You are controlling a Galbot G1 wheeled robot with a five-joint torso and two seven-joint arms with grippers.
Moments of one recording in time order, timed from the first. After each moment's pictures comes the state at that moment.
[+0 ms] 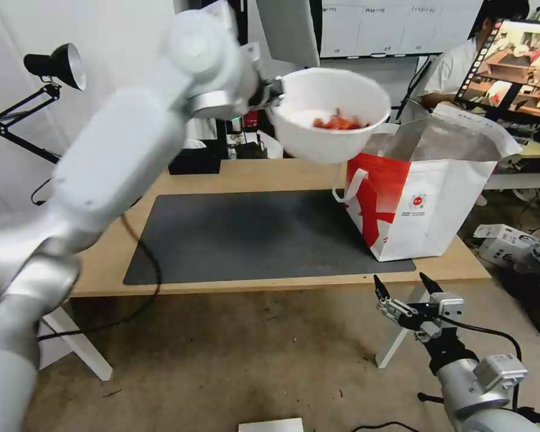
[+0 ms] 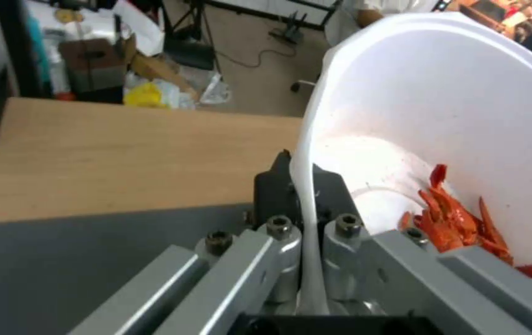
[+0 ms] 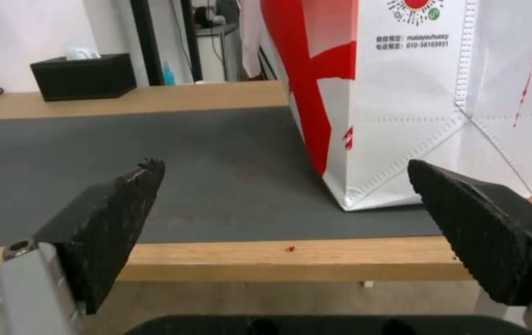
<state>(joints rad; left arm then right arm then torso) -0.29 -1.31 0.29 -1.47 -1.91 0.63 -1.12 -1.79 1.16 0.63 2.36 0.44 -0.11 0.12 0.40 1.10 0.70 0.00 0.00</state>
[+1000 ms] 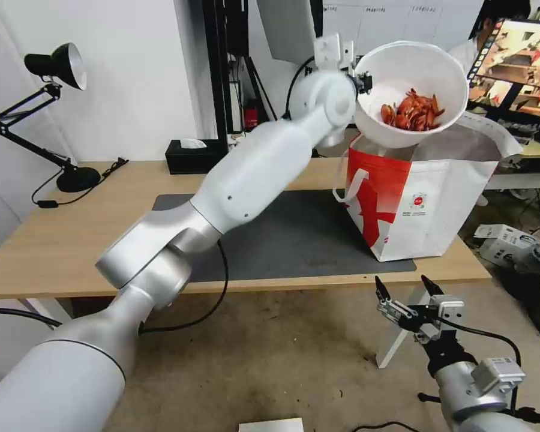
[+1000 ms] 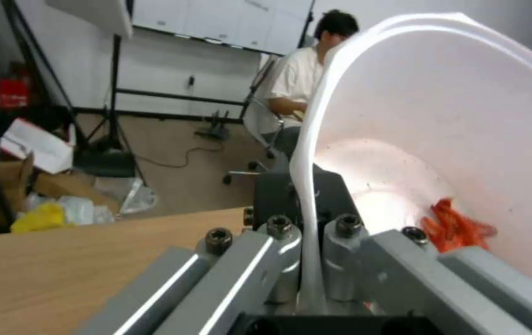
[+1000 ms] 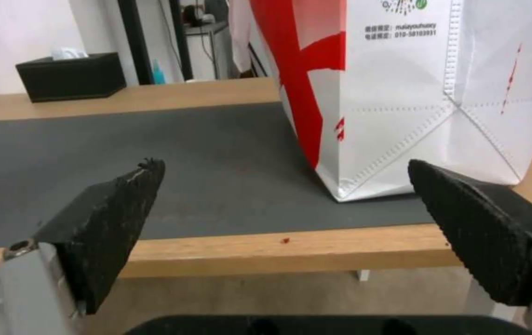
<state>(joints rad) -0.18 -1.60 0.38 -1.18 -1.25 0.34 -0.55 -1.80 1.20 0.62 2.36 0.41 -0.11 0.14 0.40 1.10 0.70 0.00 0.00</state>
